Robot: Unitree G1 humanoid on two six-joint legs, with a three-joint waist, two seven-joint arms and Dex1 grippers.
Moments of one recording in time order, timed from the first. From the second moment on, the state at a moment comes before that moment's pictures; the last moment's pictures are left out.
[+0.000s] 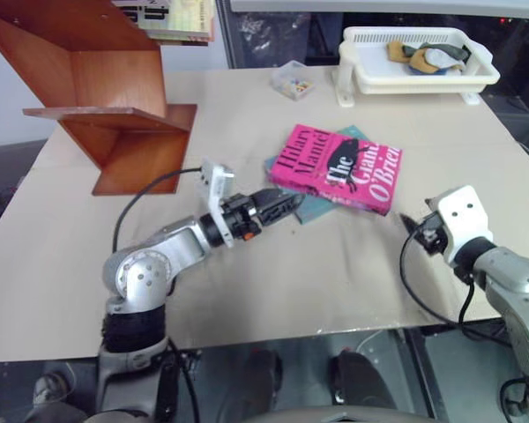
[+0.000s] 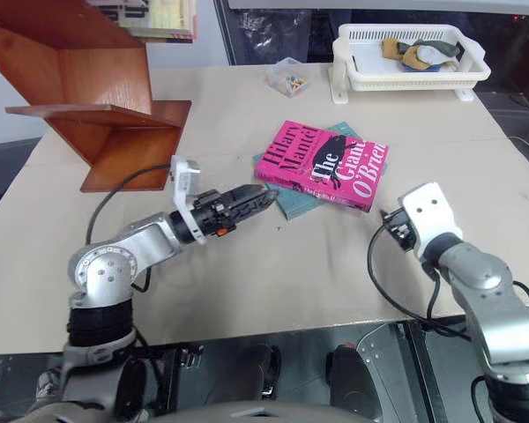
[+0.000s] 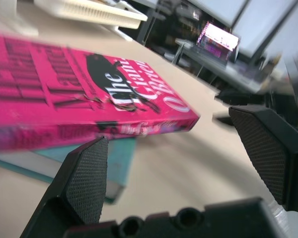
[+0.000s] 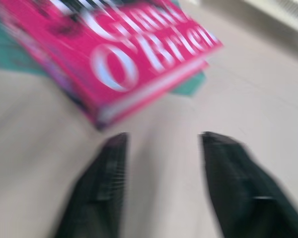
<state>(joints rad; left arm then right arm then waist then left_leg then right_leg) -0.38 0.46 0.13 -0.31 -0.85 0.89 -0.63 -0.11 -0.62 -0.09 -0.56 0.14 0.81 0.33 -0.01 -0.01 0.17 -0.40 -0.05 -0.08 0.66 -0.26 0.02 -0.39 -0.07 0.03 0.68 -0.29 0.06</state>
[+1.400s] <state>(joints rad) -0.29 0.64 0.21 -0.20 -0.82 0.84 -0.81 -0.32 -0.36 0.30 -0.39 0.24 0.55 0.61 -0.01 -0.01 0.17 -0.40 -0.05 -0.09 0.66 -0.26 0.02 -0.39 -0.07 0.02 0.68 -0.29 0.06</state>
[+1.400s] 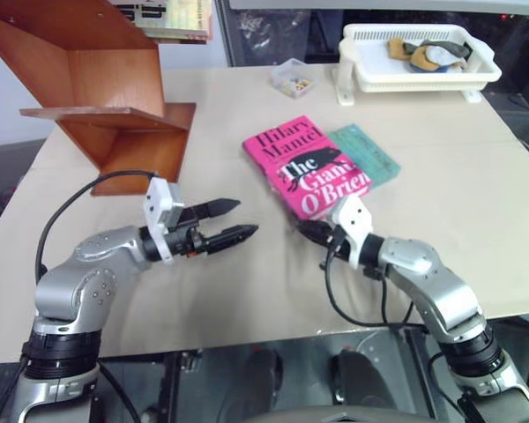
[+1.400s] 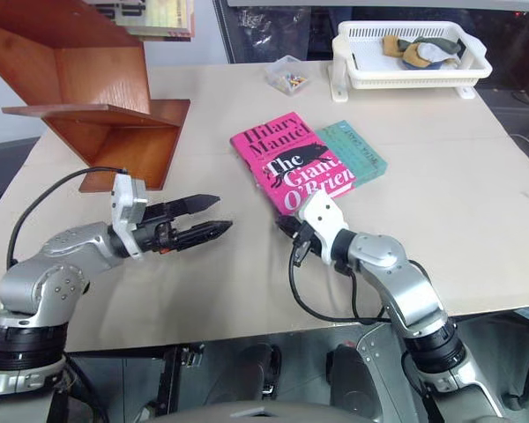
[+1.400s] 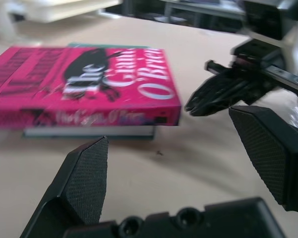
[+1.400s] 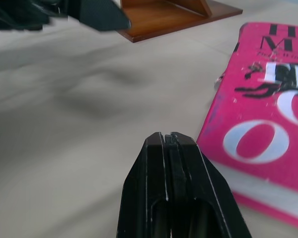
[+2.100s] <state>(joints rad) -0.77 0.19 0.49 0.55 -1.04 1.13 -0.19 0.00 -0.60 -0.06 -1.01 0.39 0.78 0.43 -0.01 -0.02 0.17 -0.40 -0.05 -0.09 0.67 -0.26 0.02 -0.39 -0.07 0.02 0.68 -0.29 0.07</state>
